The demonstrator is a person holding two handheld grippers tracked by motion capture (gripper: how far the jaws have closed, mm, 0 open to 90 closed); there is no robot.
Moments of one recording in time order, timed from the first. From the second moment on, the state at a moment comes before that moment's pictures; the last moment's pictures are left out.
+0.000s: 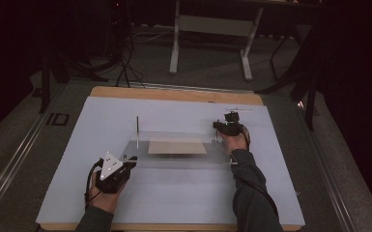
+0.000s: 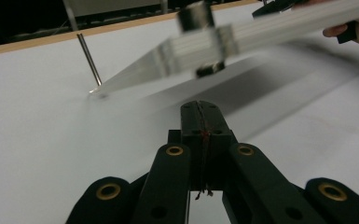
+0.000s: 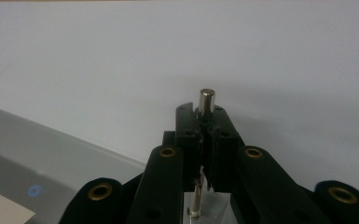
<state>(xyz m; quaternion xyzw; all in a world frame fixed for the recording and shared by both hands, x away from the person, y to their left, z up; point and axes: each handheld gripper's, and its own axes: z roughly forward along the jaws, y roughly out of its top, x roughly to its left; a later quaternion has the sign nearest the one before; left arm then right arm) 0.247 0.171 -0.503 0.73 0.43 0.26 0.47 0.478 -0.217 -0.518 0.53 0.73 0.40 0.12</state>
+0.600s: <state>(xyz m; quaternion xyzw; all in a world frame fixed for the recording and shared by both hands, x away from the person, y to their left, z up) 0.247 0.156 -0.487 0.72 0.43 0.25 0.49 0.478 -0.217 -0.518 0.53 0.73 0.40 0.12</state>
